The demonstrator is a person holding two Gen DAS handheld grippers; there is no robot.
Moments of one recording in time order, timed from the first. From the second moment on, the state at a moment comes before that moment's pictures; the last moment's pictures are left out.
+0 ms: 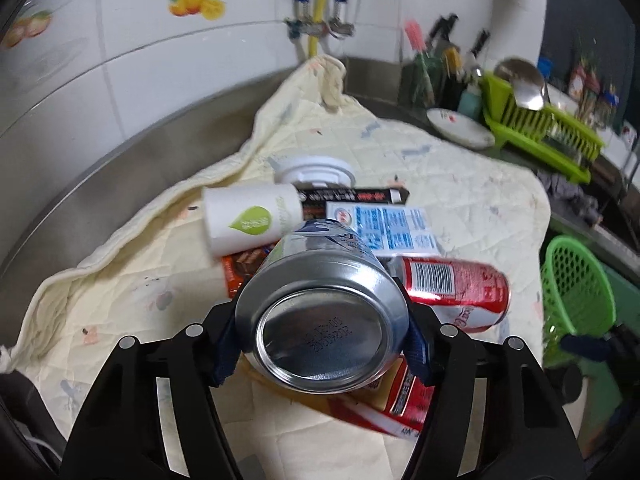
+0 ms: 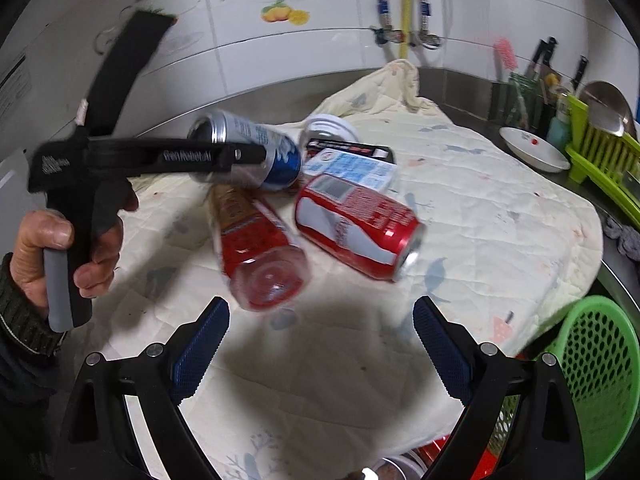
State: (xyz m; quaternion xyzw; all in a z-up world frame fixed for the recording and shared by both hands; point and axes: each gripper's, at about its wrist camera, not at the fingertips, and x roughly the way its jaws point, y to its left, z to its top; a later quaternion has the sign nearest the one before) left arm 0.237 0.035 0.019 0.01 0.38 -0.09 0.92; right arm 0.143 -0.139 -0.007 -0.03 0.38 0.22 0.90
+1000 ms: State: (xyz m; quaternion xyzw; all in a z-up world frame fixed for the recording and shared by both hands) left arm 0.161 0.130 0.019 -0.08 0.37 -0.01 0.93; right arm 0.221 -0.025 -0.039 -0.19 0.47 0.30 0.81
